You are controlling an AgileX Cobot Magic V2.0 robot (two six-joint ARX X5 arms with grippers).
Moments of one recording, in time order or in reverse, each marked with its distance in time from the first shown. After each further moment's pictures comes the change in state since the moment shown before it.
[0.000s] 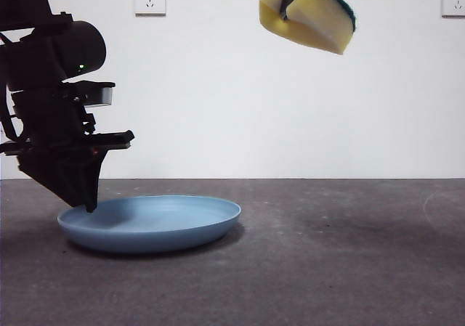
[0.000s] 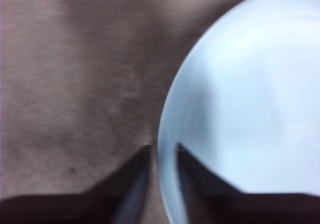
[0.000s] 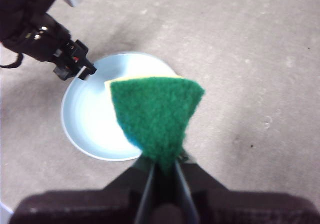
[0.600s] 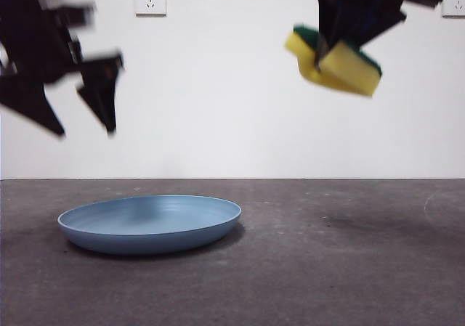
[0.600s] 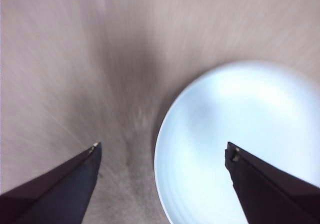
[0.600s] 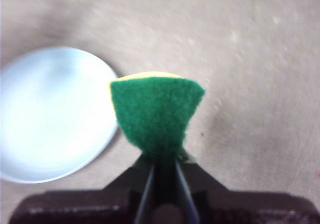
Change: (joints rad) left arm -0.001 -0.309 0.000 -0.041 -0.001 -0.021; right arm -0.190 0.135 0.000 0.024 -0.004 -0.001
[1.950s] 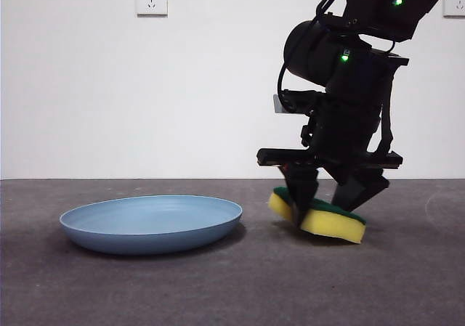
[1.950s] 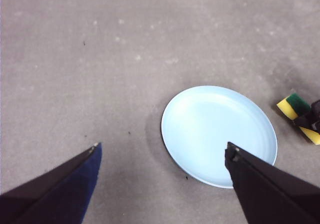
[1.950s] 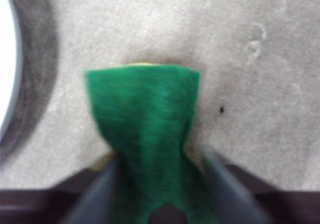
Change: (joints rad) left arm -0.085 -0.822 -0.250 -0.266 -0.135 -0.115; right arm -0.150 0.489 0.000 0.182 -0.158 -0.026
